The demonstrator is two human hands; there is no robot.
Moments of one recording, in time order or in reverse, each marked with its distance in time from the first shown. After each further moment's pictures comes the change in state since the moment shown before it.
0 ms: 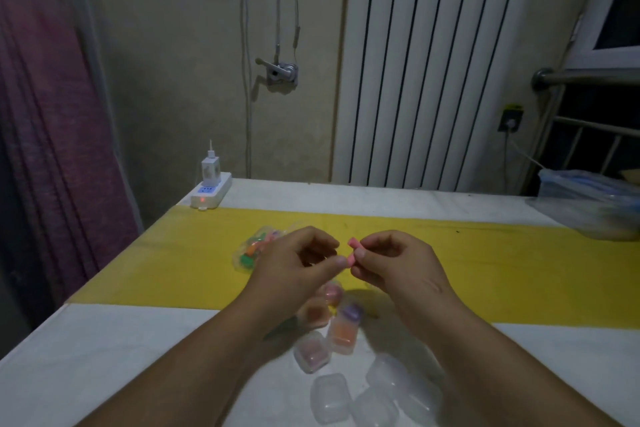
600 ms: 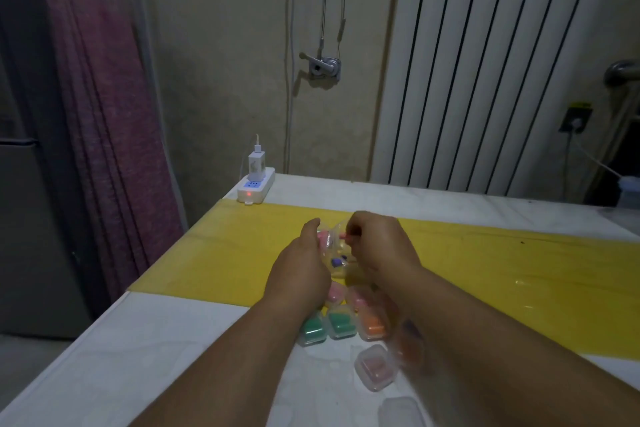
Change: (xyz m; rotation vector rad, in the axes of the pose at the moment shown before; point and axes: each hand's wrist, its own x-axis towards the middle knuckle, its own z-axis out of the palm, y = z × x) left_hand 0.027 -0.059 -0.030 0.575 0.137 -0.262; right_hand 0.090 0.045 0.081 -1.134 -0.035 -0.236
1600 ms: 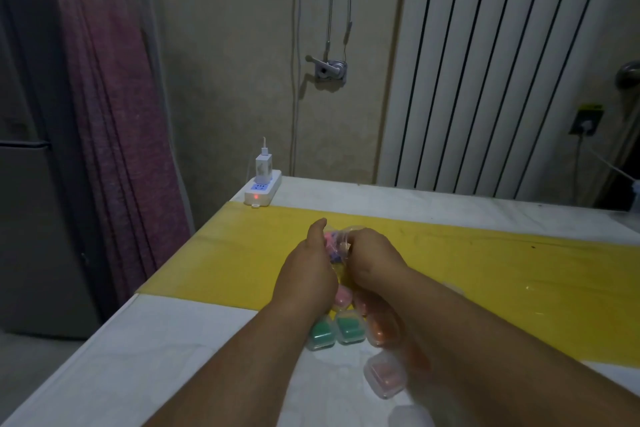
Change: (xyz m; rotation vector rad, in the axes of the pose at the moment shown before) left_hand -0.003 0.002 -0.003 -0.048 -0.014 -0.020; right_hand 0.005 -0.014 0.012 -0.136 -0.269 -0.050
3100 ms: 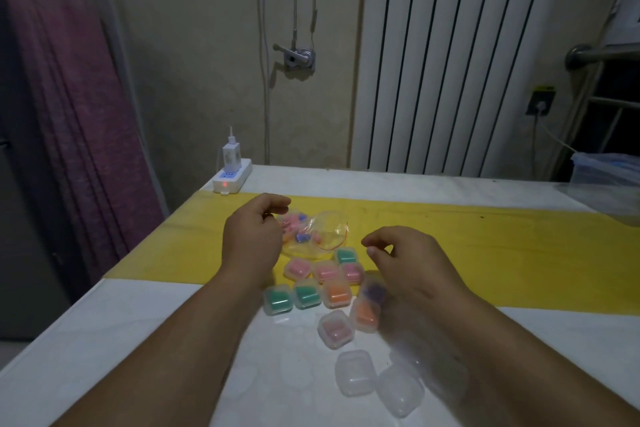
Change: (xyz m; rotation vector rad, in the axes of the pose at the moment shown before) left_hand -0.011 0.011 -0.023 -0.374 0.273 0.019; right_hand -0.114 0.054 -0.045 0.193 0.256 0.086
